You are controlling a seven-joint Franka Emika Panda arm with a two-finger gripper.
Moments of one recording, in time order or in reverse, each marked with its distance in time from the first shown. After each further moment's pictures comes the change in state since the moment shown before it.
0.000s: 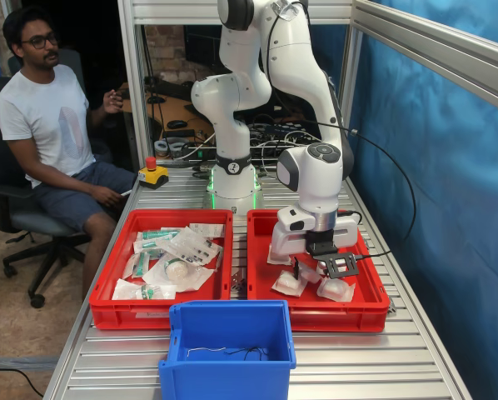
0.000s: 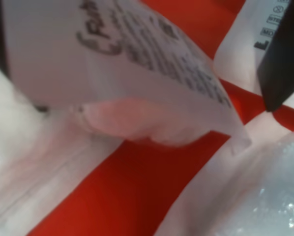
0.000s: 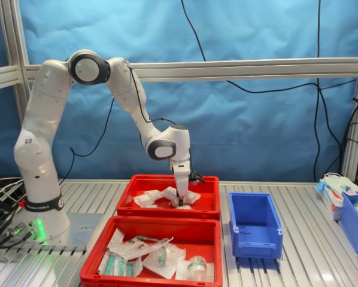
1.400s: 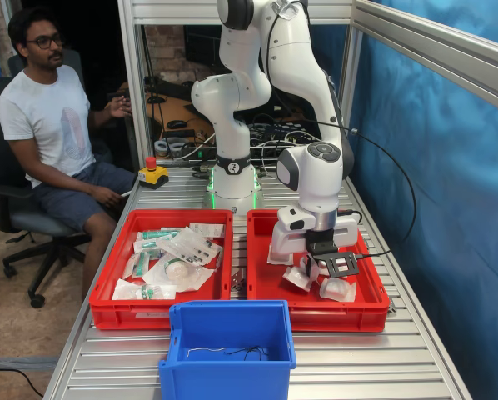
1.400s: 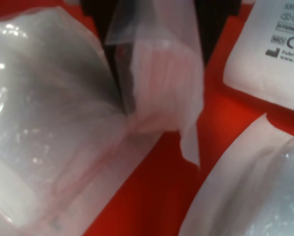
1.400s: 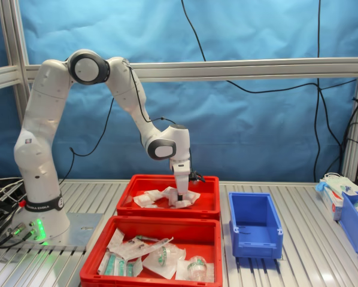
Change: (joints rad) arm 0.000 -0.005 -0.001 -0.001 0.000 0.000 0.000
